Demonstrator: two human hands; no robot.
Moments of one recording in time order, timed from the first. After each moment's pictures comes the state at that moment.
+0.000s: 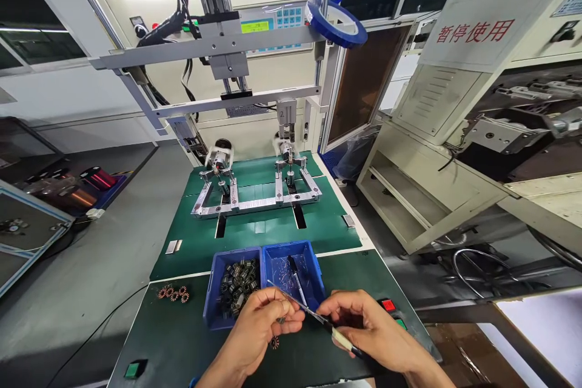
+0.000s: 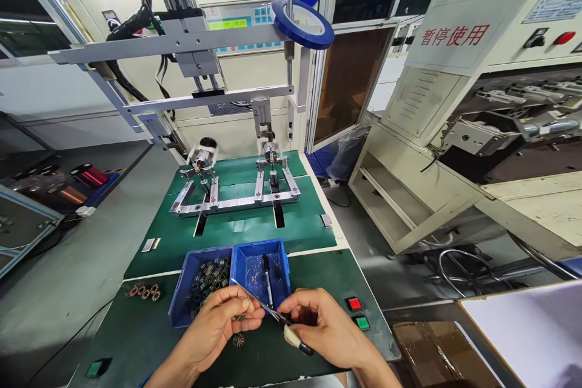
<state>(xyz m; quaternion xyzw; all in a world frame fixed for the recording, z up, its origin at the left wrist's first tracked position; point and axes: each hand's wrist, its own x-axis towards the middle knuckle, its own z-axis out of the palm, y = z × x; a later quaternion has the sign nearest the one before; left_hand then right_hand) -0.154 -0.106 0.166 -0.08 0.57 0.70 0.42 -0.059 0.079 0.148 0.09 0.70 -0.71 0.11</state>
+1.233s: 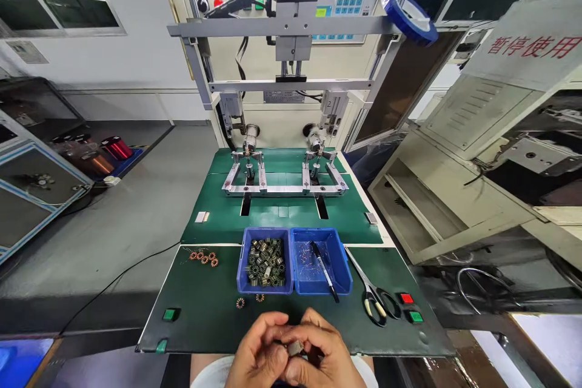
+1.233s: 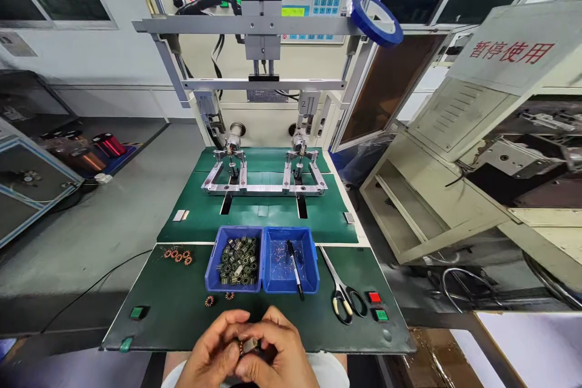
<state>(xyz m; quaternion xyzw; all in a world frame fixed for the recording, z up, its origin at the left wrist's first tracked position) -0.088 -0.204 0.110 -0.03 0.55 0.77 0.32 -0.047 -0.050 0.113 0.04 0.76 -0.65 -0.03</state>
